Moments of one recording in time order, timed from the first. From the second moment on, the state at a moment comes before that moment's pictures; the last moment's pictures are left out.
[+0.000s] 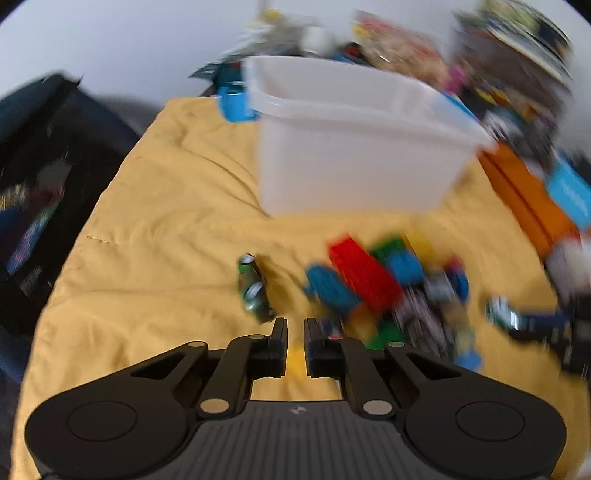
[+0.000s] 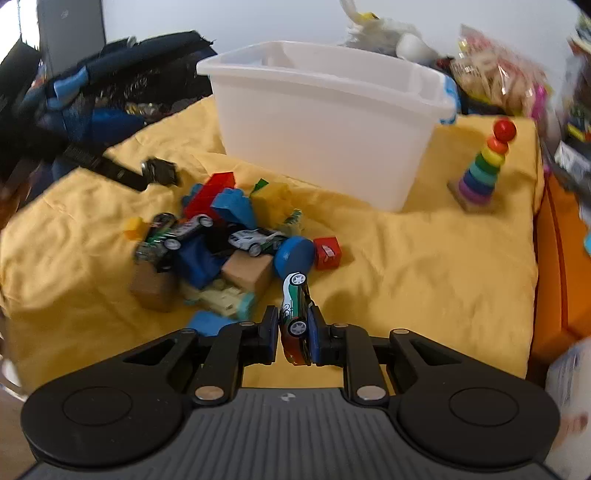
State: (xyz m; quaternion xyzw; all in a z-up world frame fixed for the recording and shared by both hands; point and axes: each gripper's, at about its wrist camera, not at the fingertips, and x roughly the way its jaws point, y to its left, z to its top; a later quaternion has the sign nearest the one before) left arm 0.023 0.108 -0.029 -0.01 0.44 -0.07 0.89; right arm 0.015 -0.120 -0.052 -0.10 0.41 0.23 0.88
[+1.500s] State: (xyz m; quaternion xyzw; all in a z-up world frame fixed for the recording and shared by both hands) left arm -0.063 -0.002 -0.054 0.13 0.46 -0.18 0.86; right arm -0.023 -0.158 -0.070 0.06 0.48 0.24 0.84
